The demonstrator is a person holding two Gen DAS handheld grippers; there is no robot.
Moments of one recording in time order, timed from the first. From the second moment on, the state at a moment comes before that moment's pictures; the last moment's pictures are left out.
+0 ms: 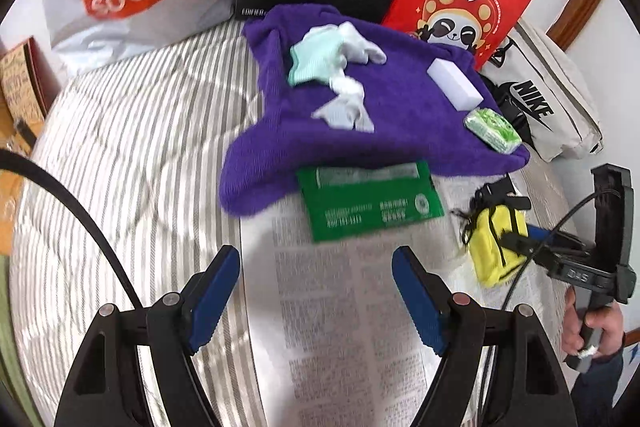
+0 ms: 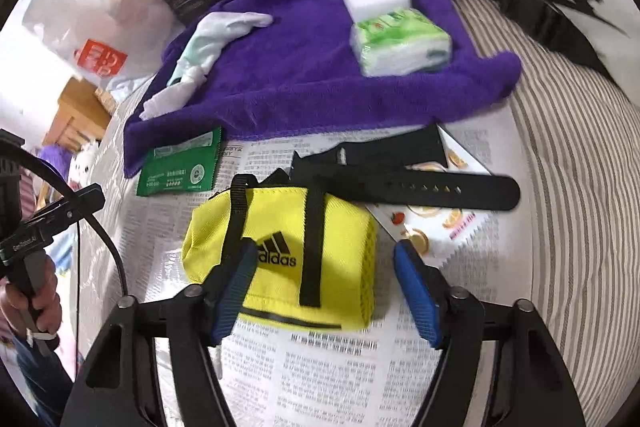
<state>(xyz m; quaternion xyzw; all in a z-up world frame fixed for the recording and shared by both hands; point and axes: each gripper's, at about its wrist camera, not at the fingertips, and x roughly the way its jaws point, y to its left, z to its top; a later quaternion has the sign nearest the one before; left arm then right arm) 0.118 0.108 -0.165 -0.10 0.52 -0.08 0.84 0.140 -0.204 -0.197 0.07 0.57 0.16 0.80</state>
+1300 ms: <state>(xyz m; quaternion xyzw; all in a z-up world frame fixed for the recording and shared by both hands) 0.113 0.063 -0.178 -0.06 0.54 -0.10 0.83 0.077 -0.230 -0.156 0.01 0.53 0.14 0.83</state>
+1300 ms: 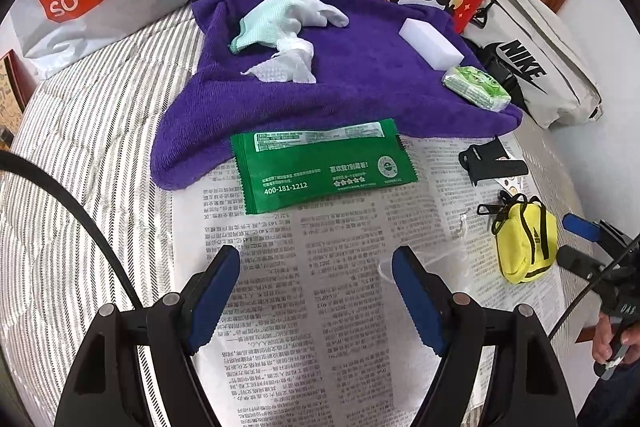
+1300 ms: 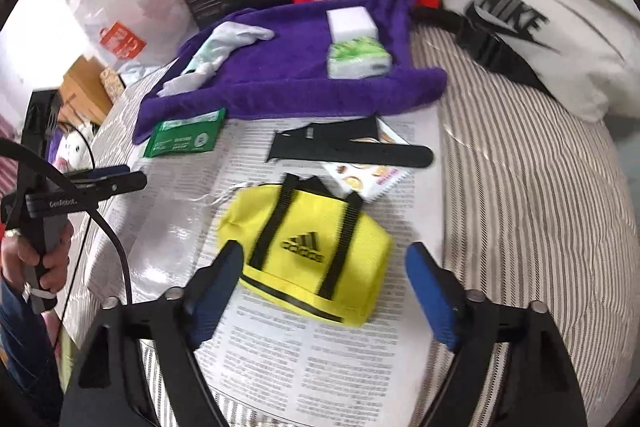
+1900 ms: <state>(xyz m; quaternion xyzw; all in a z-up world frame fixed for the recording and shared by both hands) 0.101 0.073 -0.177 -0.06 0.55 -0.10 0.83 0.078 -0.176 -0.194 -0.13 0.52 0.11 0.84</state>
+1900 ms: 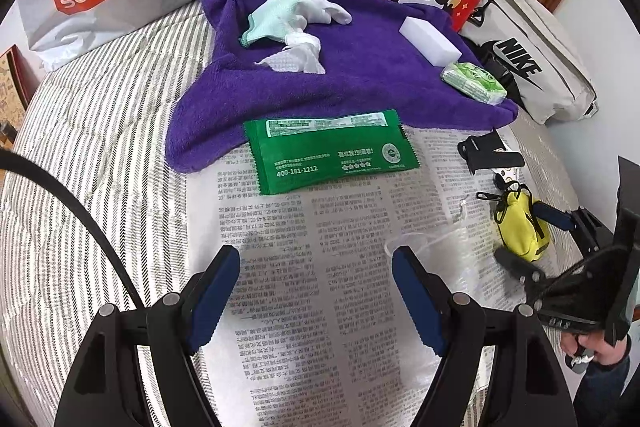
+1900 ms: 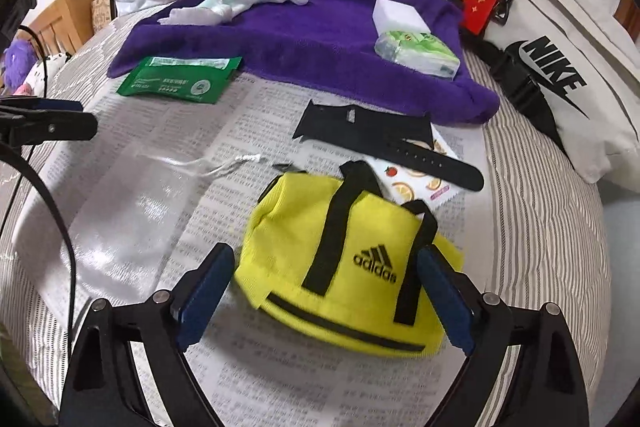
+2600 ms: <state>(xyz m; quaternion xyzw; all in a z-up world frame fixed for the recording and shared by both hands) 0.100 0.049 -0.174 -0.06 0.54 -0.12 0.83 0.076 -0.218 -0.147 0.00 0.51 0.16 0.84</state>
